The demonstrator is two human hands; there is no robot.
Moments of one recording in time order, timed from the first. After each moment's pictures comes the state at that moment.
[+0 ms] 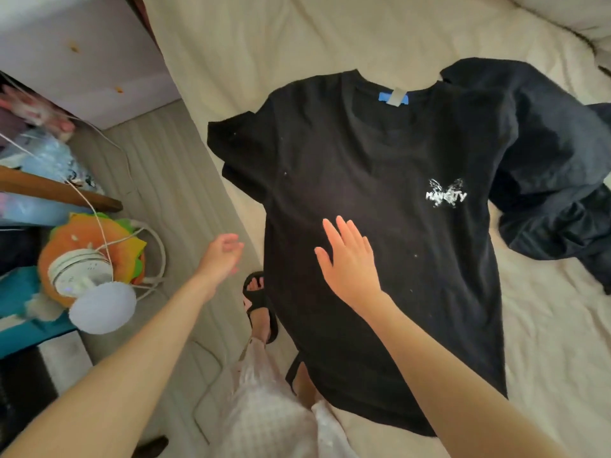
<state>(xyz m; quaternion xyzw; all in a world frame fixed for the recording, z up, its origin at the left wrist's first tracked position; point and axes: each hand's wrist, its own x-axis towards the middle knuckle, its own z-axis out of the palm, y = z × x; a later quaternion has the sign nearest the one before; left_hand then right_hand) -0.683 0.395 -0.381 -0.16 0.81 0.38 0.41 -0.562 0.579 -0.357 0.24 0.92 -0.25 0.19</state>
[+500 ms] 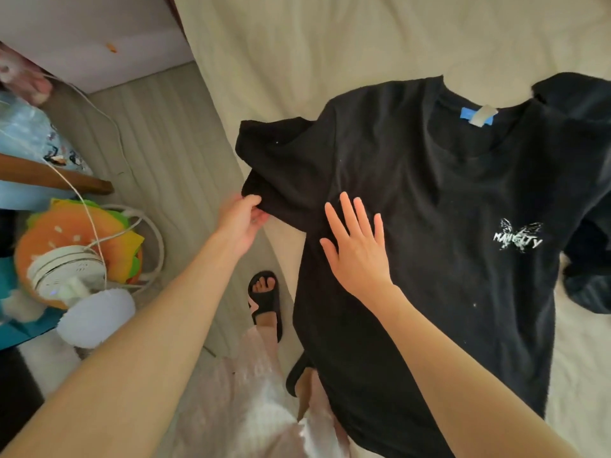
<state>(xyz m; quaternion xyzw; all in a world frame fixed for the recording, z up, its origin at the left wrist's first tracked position) -0.807 0.420 -0.443 -0.39 0.55 0.63 0.37 -0.669 0.564 -0.410 0.15 0.95 -0.10 0.24</state>
